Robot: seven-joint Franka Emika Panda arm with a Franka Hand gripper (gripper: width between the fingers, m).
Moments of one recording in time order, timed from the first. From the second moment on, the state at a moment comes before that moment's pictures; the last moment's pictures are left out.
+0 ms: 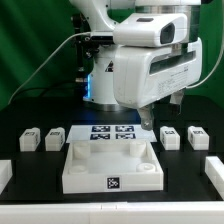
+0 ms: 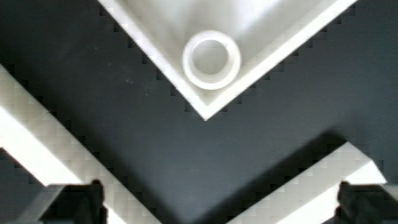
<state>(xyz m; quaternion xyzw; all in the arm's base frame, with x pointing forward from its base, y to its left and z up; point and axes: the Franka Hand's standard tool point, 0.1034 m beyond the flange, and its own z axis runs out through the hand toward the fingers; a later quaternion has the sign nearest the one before) 0.566 0.055 0.115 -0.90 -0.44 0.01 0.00</state>
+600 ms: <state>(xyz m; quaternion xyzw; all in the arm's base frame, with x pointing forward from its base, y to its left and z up) 0.566 0.055 0.114 -0.90 -0.44 0.01 0.00</state>
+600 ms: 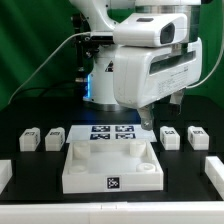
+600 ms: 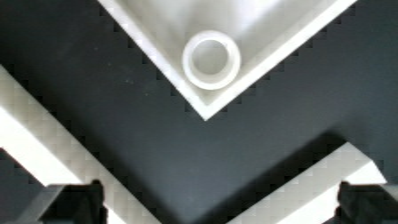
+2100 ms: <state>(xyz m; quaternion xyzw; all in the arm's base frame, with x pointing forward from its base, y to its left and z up) 0.433 -0.003 0.050 -0.67 -0.74 -0.01 -0.01</state>
